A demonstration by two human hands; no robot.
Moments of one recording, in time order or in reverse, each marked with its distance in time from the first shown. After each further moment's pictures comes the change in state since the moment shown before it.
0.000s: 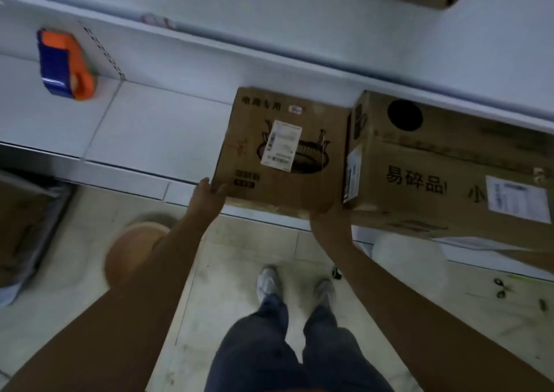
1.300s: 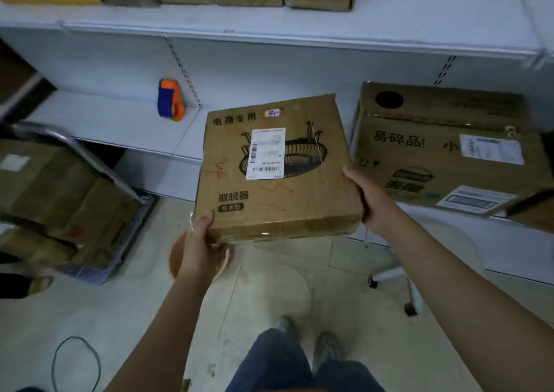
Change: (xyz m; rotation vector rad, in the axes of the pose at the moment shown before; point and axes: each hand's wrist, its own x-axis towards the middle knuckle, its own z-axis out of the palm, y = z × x) left_hand -0.319 -0.110 -0.039 -1.059 0.060 -0.003; right_hand -0.165 0.068 -0.114 0.901 -0.566 -0.166
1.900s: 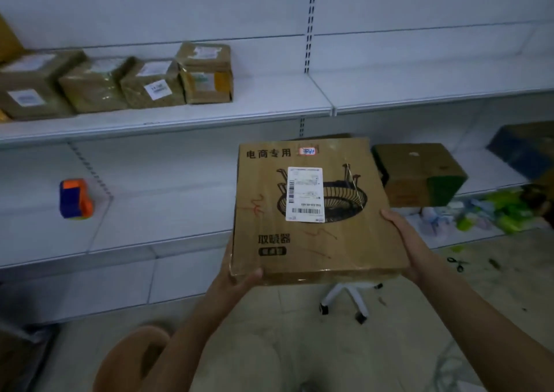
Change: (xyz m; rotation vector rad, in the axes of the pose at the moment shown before) left_hand -0.093 -0.007 0.040 0.736 -0.880 0.354; right_hand -0.251 0.035 -0.080 0.249 0.447 -0.280
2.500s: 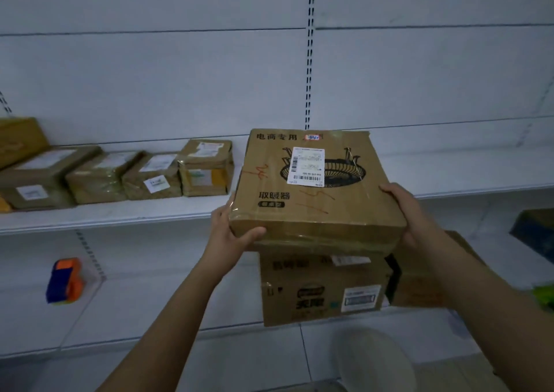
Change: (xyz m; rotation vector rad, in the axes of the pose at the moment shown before) left_hand 0.197 0.185 -0.019 0.214 0.331 0.415; right_hand 0.107 -0.226 0.049 -0.023 -0.038 -0.271
